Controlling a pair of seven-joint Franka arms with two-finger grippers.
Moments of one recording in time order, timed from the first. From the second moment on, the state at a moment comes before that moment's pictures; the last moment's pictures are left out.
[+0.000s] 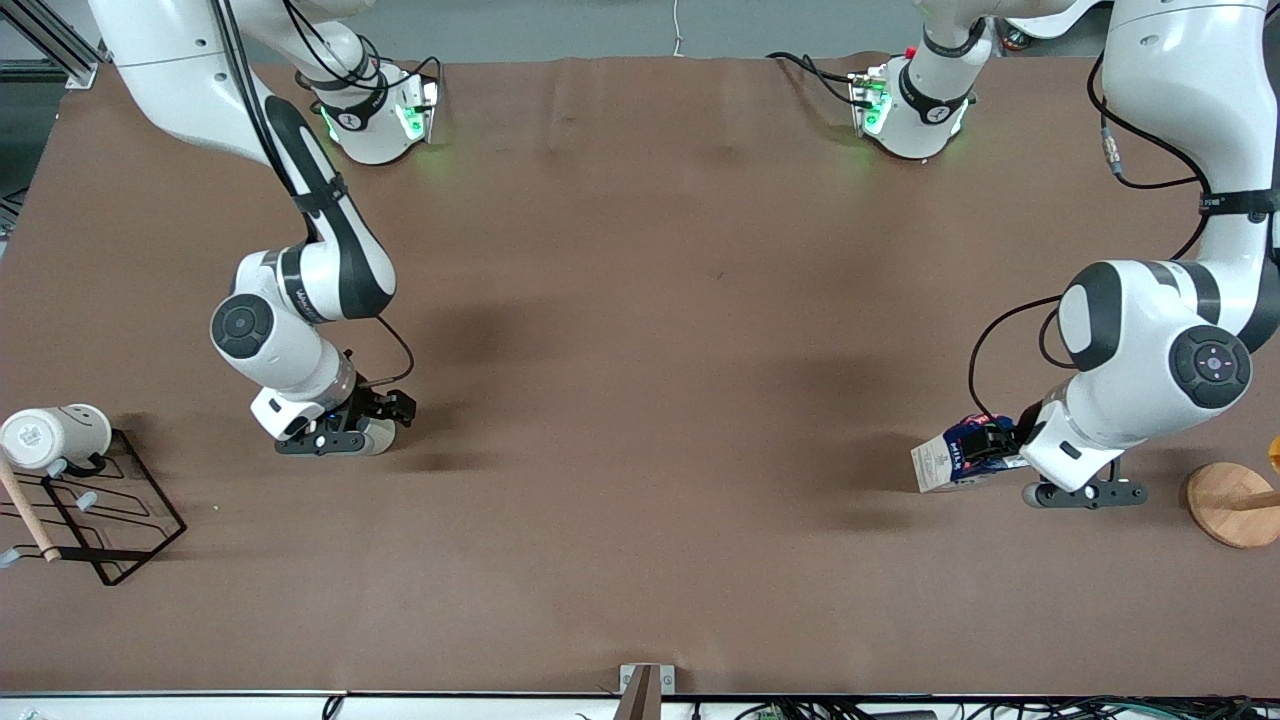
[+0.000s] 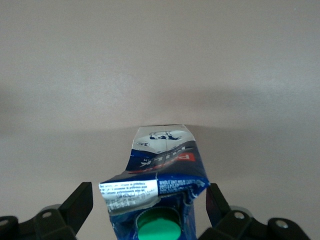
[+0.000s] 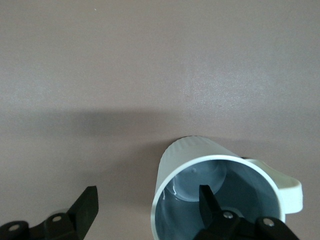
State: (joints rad) left arm -0.08 0.48 0.01 -1.65 -0.01 2.16 -0.07; right arm 0.21 0.44 -0.03 -2.03 0.06 2.53 0.10
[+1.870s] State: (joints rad) left arm -0.08 0.37 -0.10 -1.67 -0.02 2.11 -0.15; right arm 0.77 0.72 -0.03 -1.43 0.06 2.34 0.92
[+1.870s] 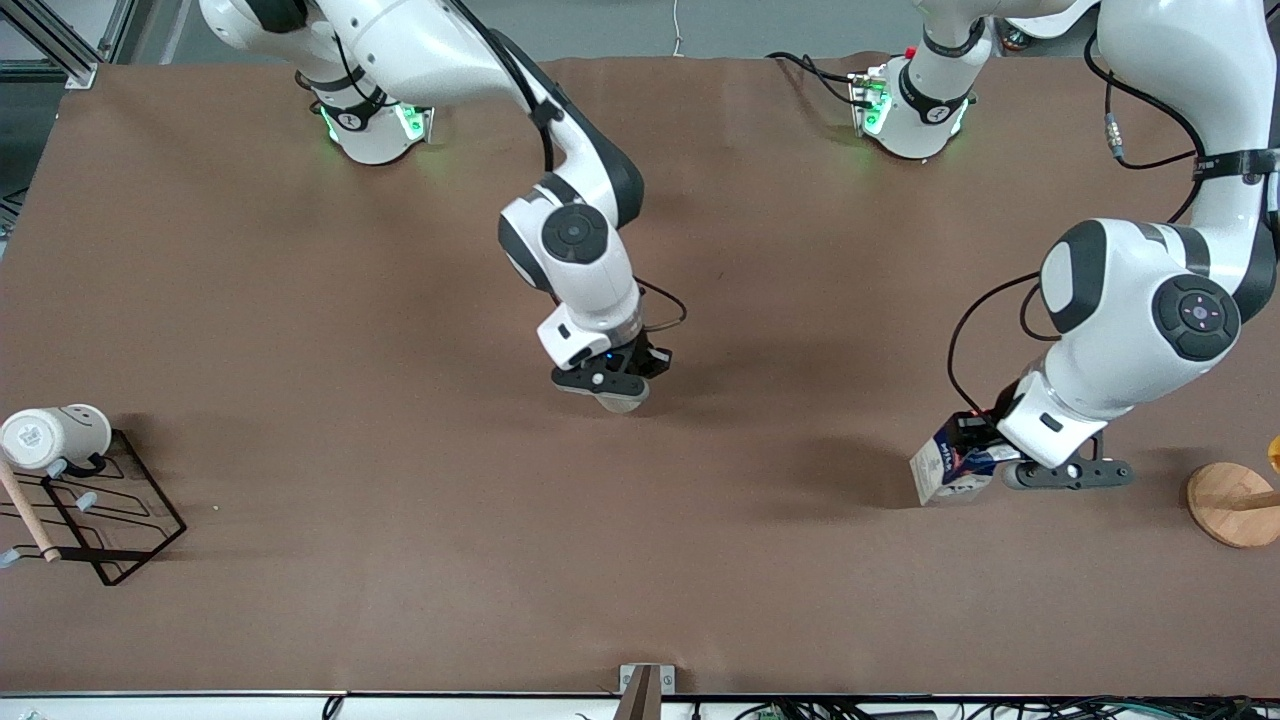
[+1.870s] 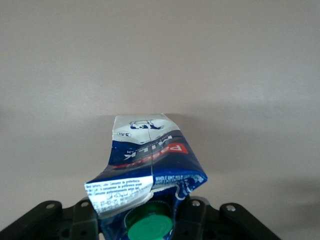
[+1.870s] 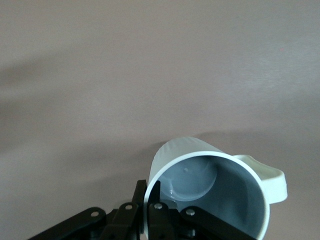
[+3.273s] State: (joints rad) left arm -0.09 0.26 -0.48 -1.67 -0.07 1.96 -0.52; right arm 0.68 0.60 -0.06 -1.30 0.10 2.08 0.97
